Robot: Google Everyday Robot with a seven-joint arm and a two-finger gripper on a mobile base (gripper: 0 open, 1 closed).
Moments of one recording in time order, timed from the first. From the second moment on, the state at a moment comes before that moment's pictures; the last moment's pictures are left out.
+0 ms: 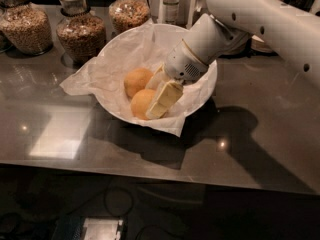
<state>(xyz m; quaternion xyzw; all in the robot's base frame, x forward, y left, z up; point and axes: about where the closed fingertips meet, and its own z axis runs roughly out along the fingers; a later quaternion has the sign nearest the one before) 0.525 0.019 0.866 -0.68 0.65 0.28 0.20</state>
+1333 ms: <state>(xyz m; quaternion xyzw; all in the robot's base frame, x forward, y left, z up) 0.526 0.020 0.867 -0.67 0.66 0.29 0.19</state>
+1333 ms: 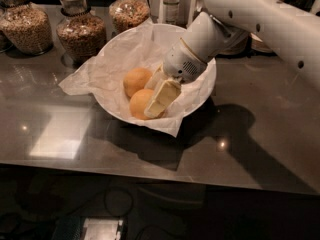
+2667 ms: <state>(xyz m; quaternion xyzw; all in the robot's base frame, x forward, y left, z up) 0.527 0.015 0.861 -0.65 0.68 0.28 0.17</state>
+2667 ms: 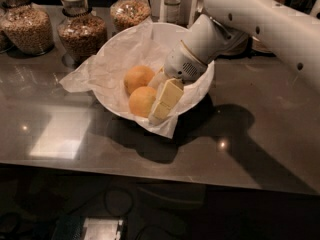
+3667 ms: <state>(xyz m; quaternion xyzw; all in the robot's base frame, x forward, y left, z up) 0.529 0.016 0.874 -0.65 0.68 0.28 0.17</state>
